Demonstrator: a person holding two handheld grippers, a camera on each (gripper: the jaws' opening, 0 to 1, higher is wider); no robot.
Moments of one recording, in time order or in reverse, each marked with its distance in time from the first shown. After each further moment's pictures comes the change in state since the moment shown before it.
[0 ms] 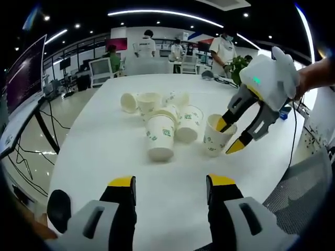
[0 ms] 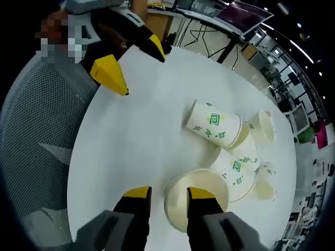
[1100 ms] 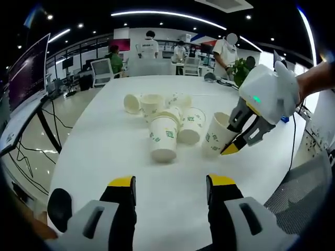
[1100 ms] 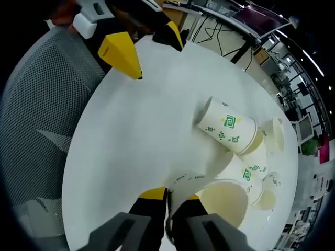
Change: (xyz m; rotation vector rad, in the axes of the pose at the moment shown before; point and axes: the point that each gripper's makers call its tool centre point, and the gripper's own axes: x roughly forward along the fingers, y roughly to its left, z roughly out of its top) left arm -0.002 0.002 0.003 -0.019 -0.011 0.015; right arm 0.021 0.005 -0.005 -0.101 0.050 0.037
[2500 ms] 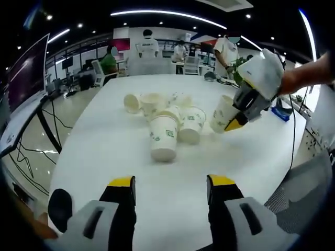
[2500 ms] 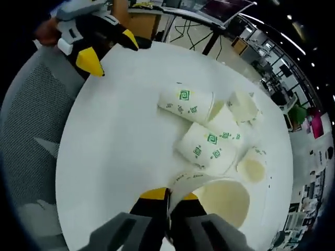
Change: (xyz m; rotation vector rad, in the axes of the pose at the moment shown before) left arm 0.003 0.003 -0.002 0.007 0.006 0.002; right arm -0.029 -0.029 -0.033 0.145 -0.030 -0.074
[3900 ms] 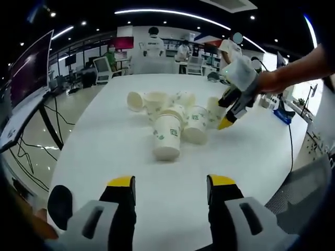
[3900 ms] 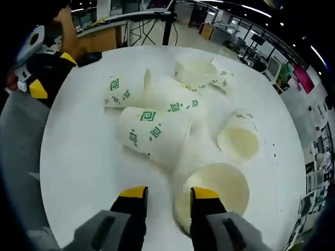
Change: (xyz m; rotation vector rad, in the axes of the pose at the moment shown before) left arm -0.002 0.005 -0.003 -0.031 0.006 0.020; right arm 0.047 -0.070 -0.036 0.324 -0.028 -0.012
